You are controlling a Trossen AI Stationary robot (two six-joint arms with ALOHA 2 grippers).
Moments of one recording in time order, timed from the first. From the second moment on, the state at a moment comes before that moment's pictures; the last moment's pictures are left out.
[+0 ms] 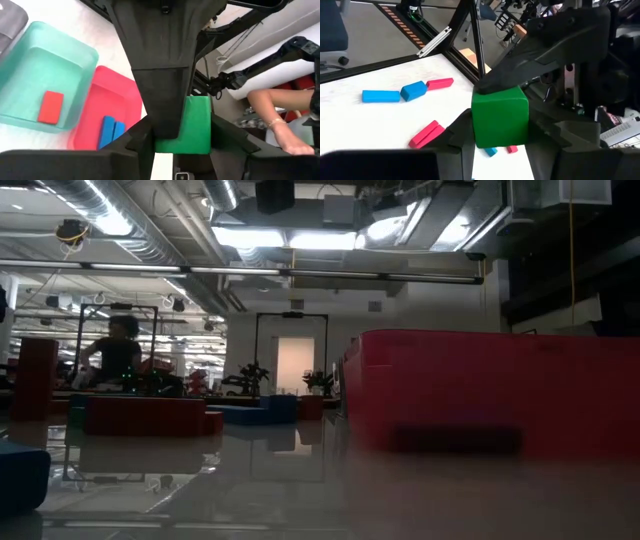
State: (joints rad) left arm 0.03 1.45 1.31 -0.31 0.36 -0.66; right arm 0.01 1.45 1.17 0.00 -0.40 -0.70
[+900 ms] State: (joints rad) left arm 0.26 1.34 1.30 -1.04 0.22 -0.22; right arm -0.18 1.45 1.17 -0.43 0.12 -0.54
